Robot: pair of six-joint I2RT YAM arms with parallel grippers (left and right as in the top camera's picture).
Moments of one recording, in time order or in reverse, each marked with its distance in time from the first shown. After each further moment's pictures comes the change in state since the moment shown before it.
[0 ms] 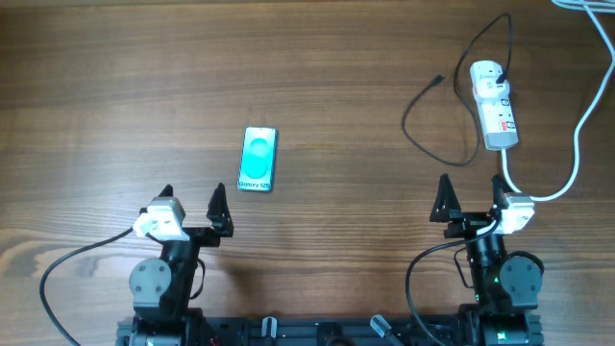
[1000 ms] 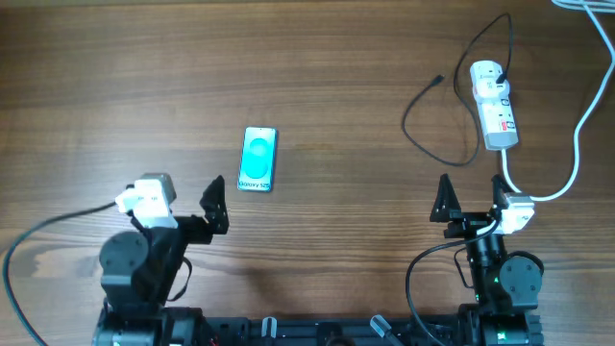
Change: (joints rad) left arm 0.000 0.356 0.459 -0.323 0.064 0.005; right arm 0.000 0.000 0.000 0.000 0.000 0.000
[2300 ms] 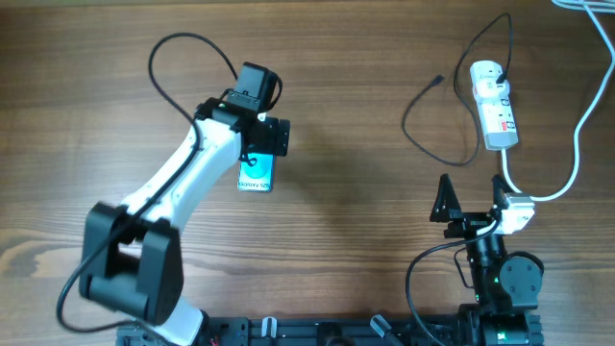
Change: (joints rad) left arm -0.325 1.390 0.747 -0.270 -0.293 0.035; right arm 0.000 -0.002 0.000 0.000 0.000 0.000
